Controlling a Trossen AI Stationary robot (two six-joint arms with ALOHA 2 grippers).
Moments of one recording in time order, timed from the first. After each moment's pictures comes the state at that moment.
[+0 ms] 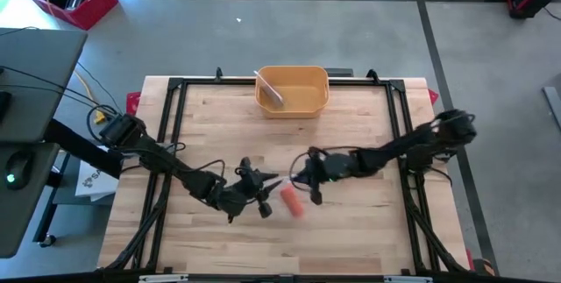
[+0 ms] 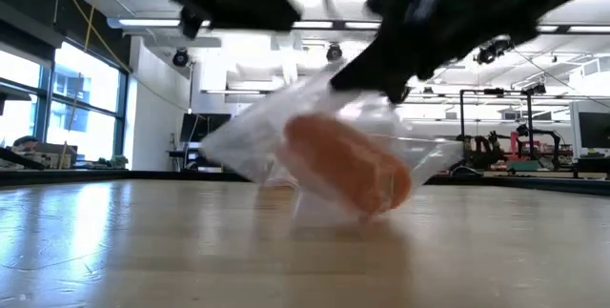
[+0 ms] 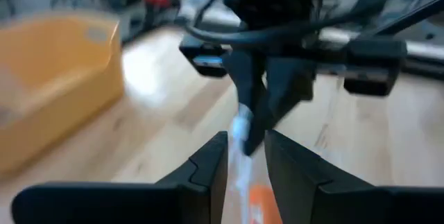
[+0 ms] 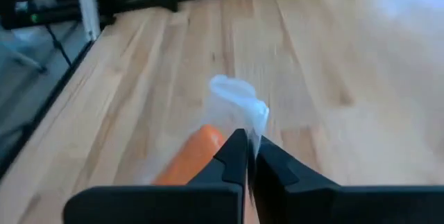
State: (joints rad) left arm -0.51 1.64 0.90 0.25 -0.91 -0.43; right arm 0.20 1.64 0.71 0.47 0.08 0.26
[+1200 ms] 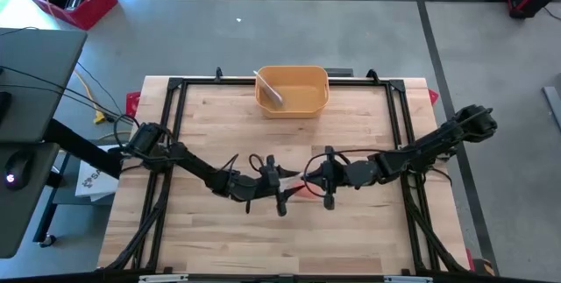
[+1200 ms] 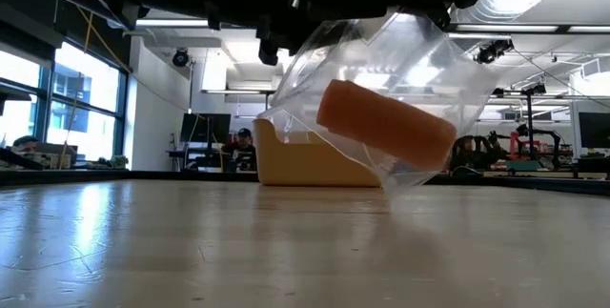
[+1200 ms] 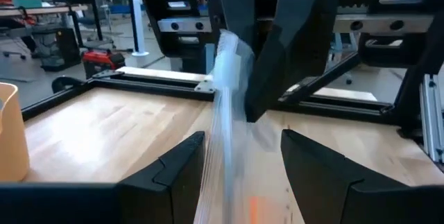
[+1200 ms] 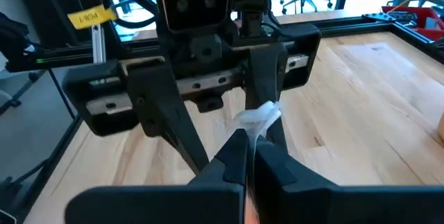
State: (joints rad) left arm -0.37 1.90 0.90 0.94 -0.62 -0.07; right arm 0.38 1.38 0.71 0.33 0.39 0.22
